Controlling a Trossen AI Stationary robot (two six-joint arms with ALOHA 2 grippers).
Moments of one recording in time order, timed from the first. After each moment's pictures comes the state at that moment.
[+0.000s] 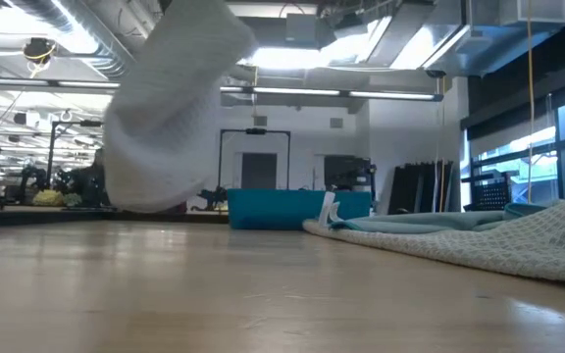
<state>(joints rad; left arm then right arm) -0.68 1.68 1.43 -1.31 -1.27 -0.67 0.28 1.82 1.50 -0.10 0.42 -0.45</state>
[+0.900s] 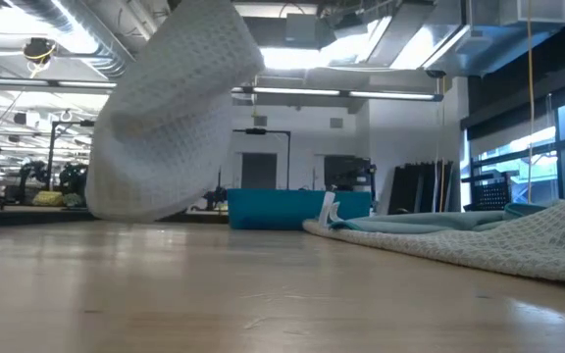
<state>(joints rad) -0.67 1.67 1.43 -1.13 -1.20 -0.47 0.27 1.82 1.50 -0.16 0.41 -0.43</state>
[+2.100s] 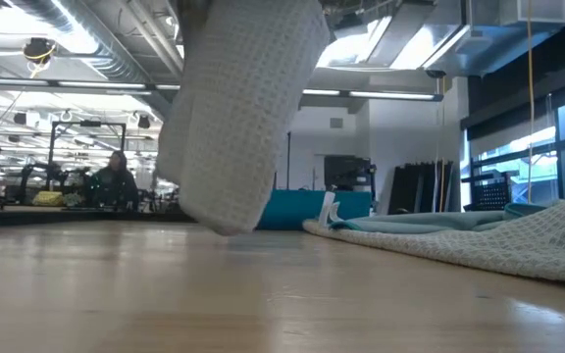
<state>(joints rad) -0.64 1.68 1.43 -1.00 -1.13 -0.34 0.27 1.82 1.50 -0.14 0.33 -0.43</state>
